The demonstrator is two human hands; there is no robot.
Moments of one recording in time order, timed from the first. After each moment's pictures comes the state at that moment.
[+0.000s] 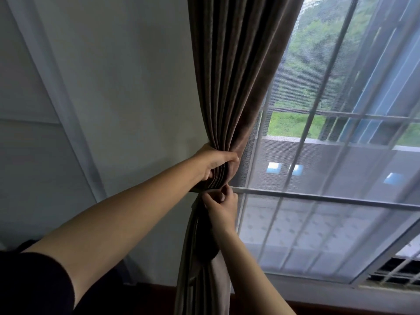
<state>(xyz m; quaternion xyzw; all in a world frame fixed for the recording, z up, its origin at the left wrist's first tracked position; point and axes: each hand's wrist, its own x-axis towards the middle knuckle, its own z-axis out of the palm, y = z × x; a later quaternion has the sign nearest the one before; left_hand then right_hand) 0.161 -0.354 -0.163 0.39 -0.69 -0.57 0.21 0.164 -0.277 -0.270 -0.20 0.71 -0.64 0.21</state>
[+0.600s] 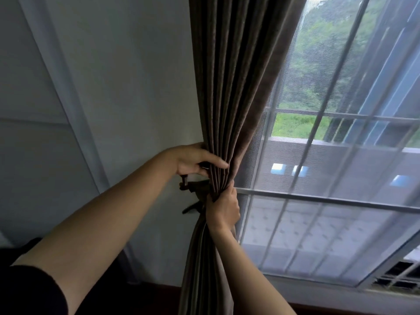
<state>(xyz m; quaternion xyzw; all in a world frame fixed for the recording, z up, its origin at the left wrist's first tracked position) 0.218 -0.389 -0.144 0.19 -0.72 -0.67 0.04 0.171 -0.297 -0.275 -0.25 0.84 -0.47 0.03</state>
